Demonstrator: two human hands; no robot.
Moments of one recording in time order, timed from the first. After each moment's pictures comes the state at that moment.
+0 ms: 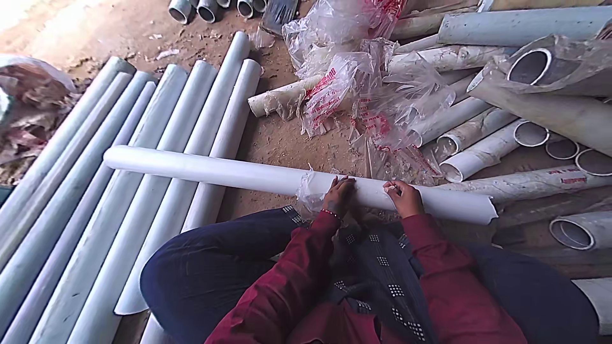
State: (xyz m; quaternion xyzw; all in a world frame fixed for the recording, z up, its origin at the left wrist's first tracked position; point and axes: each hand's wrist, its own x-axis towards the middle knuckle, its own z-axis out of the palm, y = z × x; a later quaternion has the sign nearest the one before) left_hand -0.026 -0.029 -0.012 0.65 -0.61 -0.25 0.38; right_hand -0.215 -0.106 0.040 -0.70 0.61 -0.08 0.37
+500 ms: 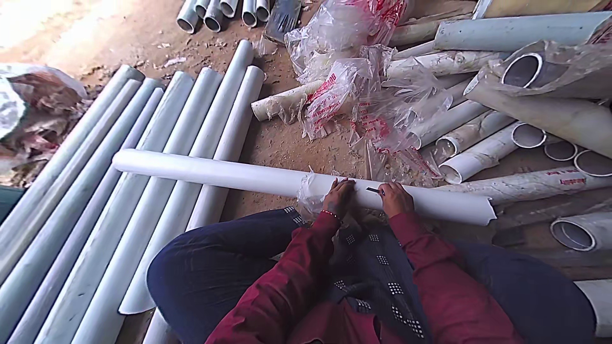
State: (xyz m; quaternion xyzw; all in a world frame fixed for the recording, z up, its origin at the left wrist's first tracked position) left_hand -0.025 -0.027 -0.012 0.65 -0.61 -0.26 0.36; right_hand -0.195 -0.092 0.040 -0.81 0.54 0.02 0.22
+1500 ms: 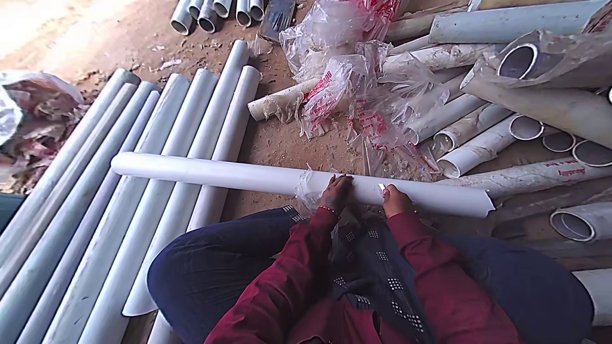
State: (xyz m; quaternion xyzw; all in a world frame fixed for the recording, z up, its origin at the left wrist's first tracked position) left_hand -0.020 -0.033 -0.003 0.67 -0.61 -0.29 0.30; right_hand -0.191 -0.085 0.056 -0.64 0.68 0.10 0.34
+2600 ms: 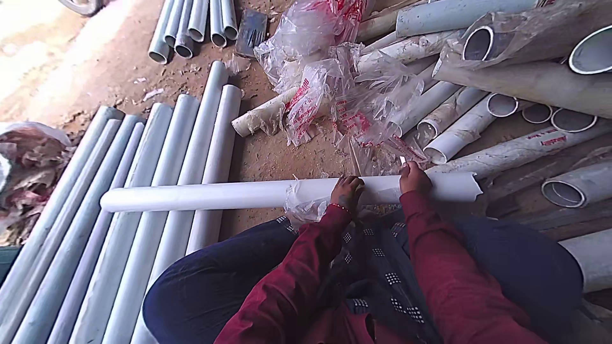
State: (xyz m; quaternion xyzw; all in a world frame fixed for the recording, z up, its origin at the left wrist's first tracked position) left_hand -0.066 -0.062 0.031 0.65 -0.67 -0.32 0.15; right_hand -0.255 -0.135 0.012 -0.58 0.78 -0.11 0.21
